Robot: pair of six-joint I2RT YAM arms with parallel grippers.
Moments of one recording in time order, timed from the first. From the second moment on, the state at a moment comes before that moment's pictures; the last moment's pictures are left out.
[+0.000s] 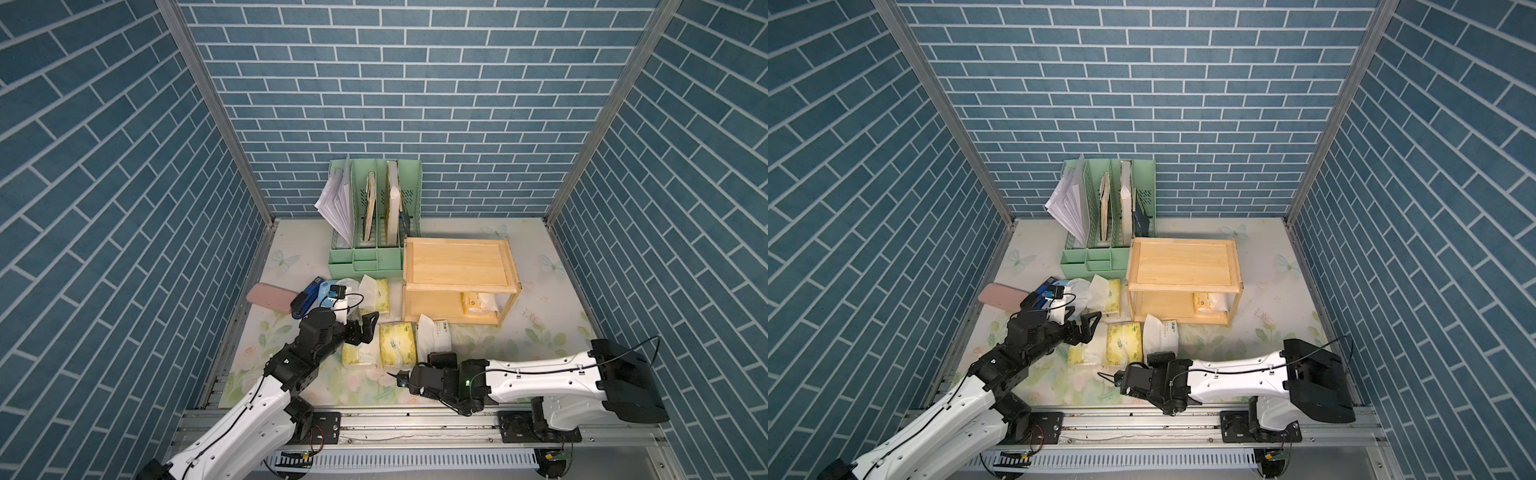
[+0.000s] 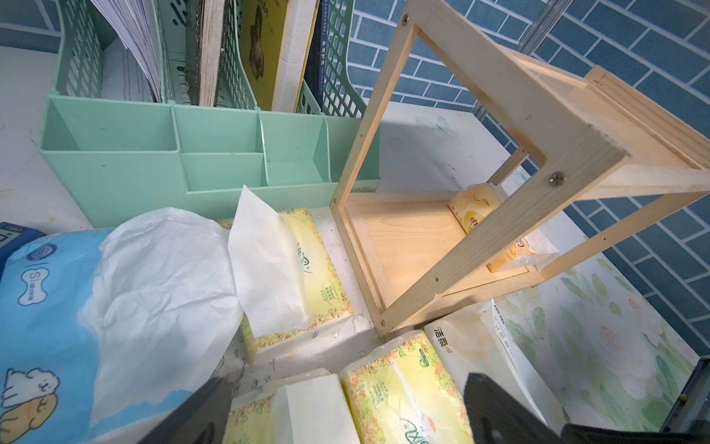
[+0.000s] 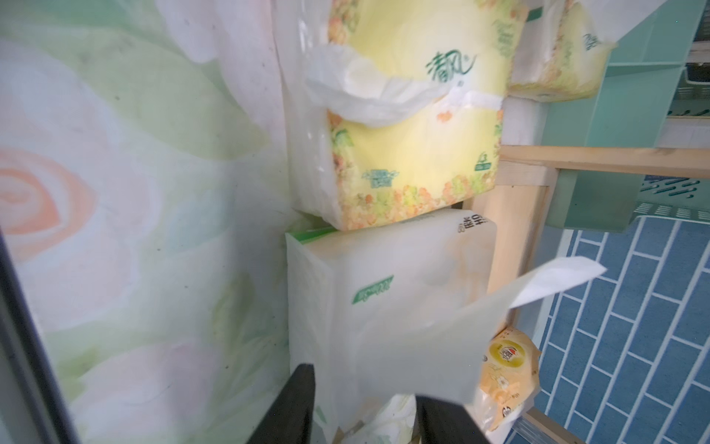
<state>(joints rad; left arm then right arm) -0.56 0.69 0.40 -0.14 0.02 -0.37 1.49 1.39 0.81 -0.63 0.58 -0.36</state>
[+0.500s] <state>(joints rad) -0.56 0.62 0.41 -0.15 -0.03 -0.36 1.24 1.13 0.72 -0.77 0.64 -0.44</state>
